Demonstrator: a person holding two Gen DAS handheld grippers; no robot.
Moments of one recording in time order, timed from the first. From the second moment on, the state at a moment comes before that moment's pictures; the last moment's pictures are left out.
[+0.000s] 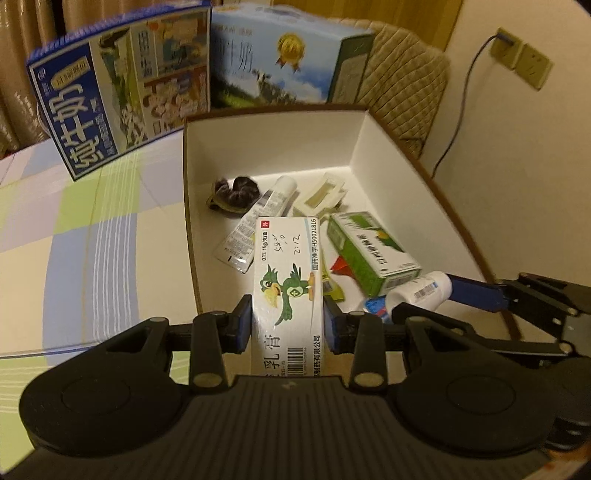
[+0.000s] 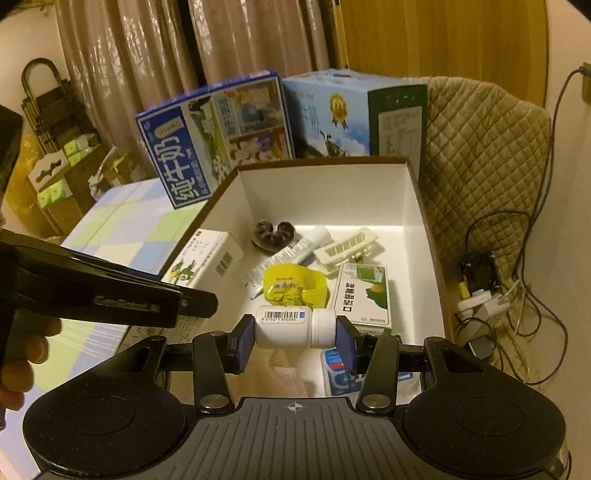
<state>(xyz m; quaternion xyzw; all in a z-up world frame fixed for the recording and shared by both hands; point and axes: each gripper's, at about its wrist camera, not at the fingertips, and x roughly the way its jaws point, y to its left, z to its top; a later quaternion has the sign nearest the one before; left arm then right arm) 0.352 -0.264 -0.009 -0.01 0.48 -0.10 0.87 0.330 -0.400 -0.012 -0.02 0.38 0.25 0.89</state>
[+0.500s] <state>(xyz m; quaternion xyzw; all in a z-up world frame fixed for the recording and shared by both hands) 0.383 -0.274 -0.039 -0.01 0.51 -0.07 0.86 0.358 -0.401 -0.030 -0.02 0.41 0.26 0.88</state>
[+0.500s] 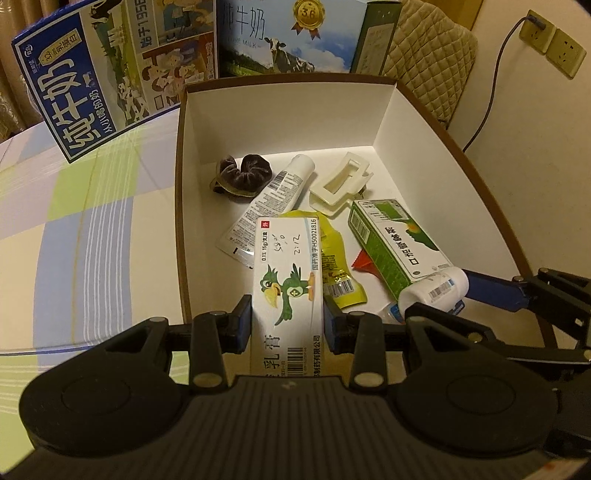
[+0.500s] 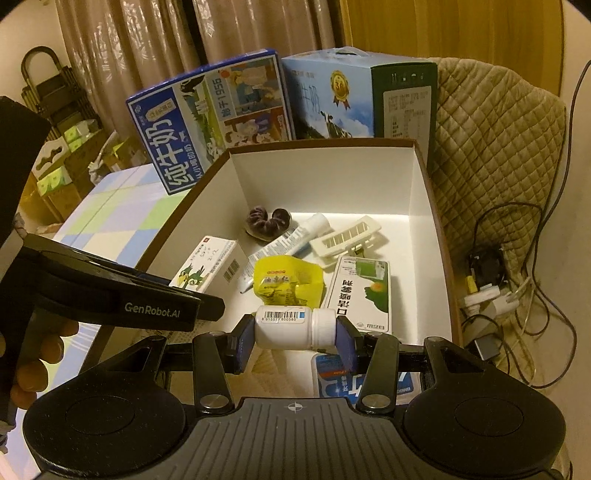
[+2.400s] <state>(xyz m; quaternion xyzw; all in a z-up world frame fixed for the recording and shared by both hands) 0.236 -0.187 0.026 -0.03 0.43 -0.05 0.90 0.269 -0.405 0.005 0.07 0.44 0.21 0.87</state>
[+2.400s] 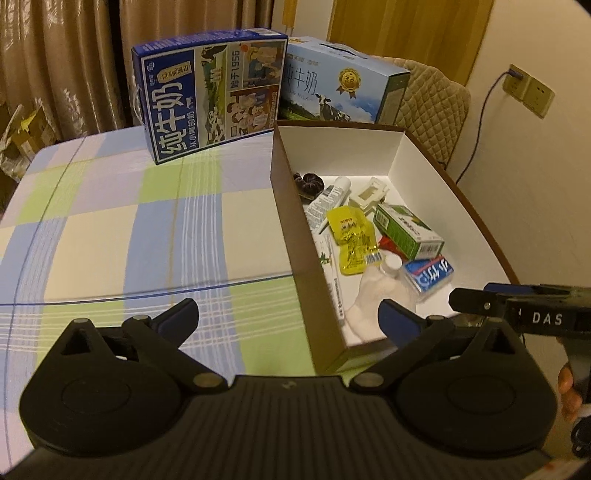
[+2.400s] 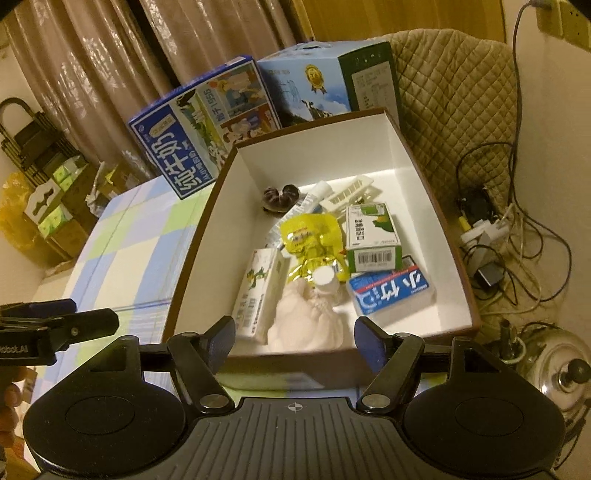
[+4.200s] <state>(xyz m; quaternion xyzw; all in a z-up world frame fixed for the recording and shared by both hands) -0.010 0.016 0.029 -0.05 0.43 0.03 0.90 0.038 -0.206 0.007 0.00 0.45 0.28 0.85</state>
